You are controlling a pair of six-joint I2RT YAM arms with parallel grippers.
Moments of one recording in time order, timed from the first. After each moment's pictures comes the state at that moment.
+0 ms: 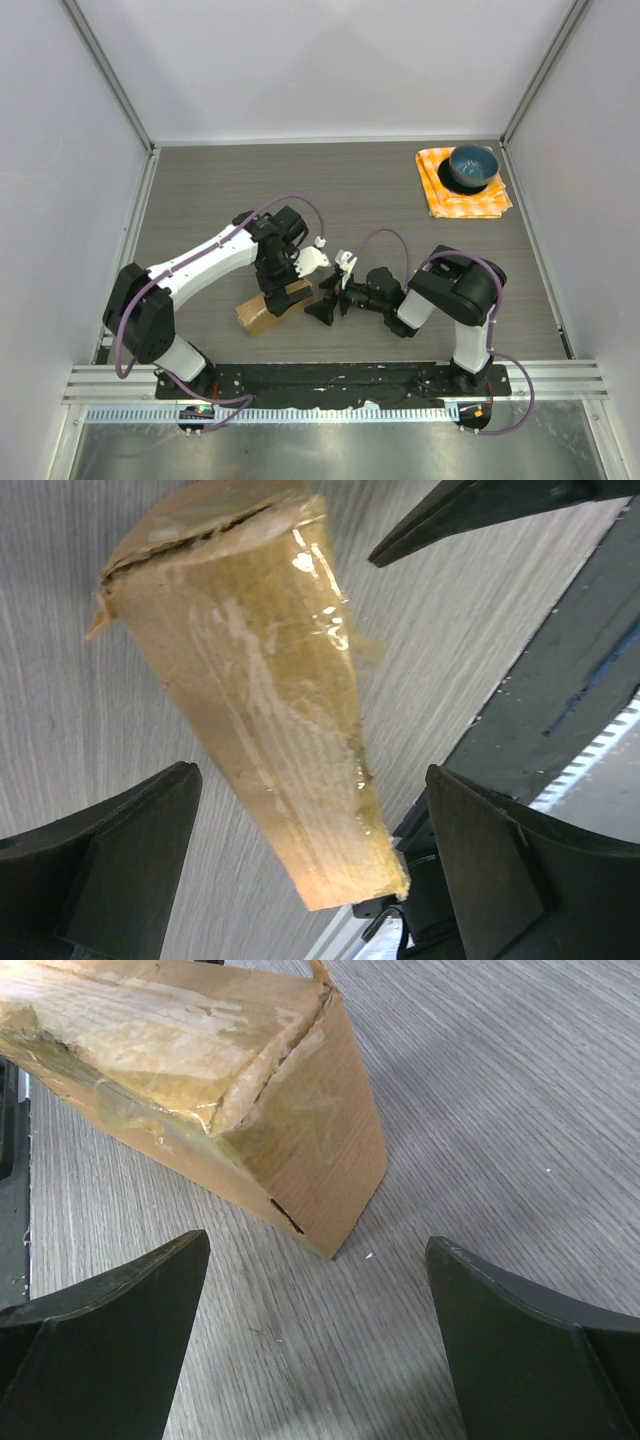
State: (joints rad) left arm -0.71 1.54 1.19 -1.11 0.24 0.50; right arm 0.85 1.89 0.37 1.31 -0.36 0.21
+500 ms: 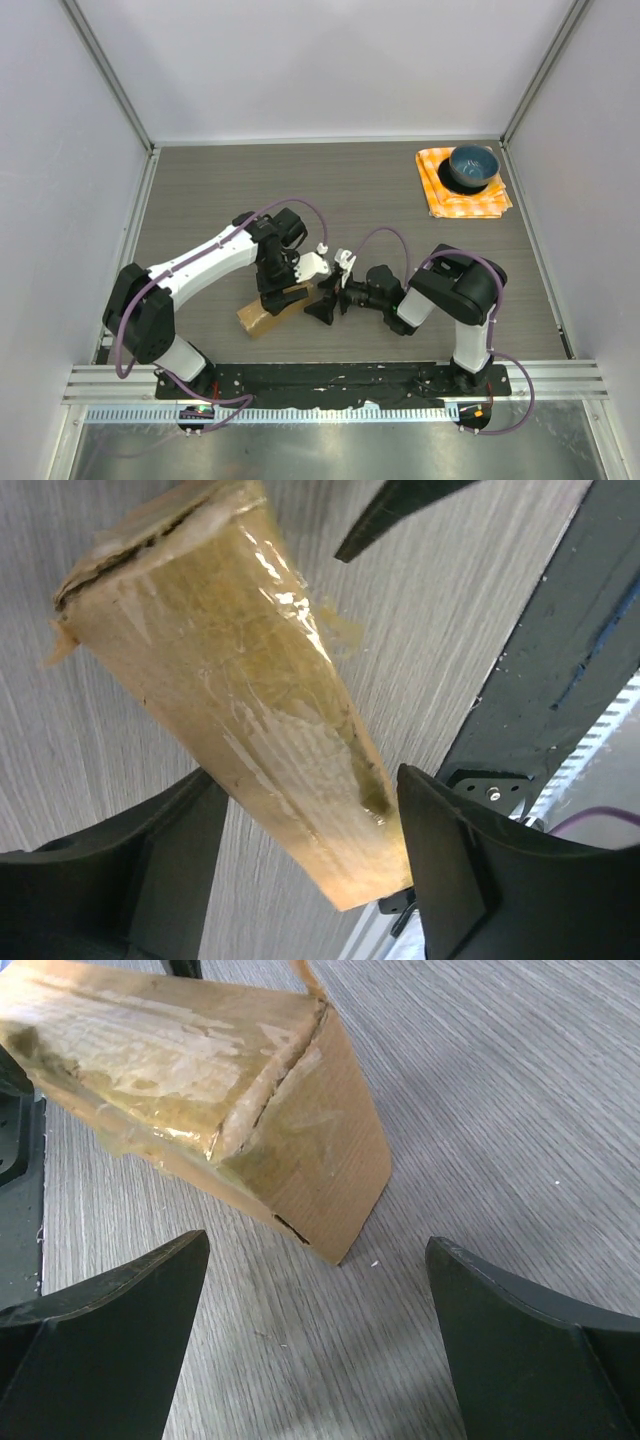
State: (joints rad) left arm -0.71 1.54 1.18 -1.11 0.25 0.60; right arm 0.84 1.89 0.38 1.31 -0.39 0.21
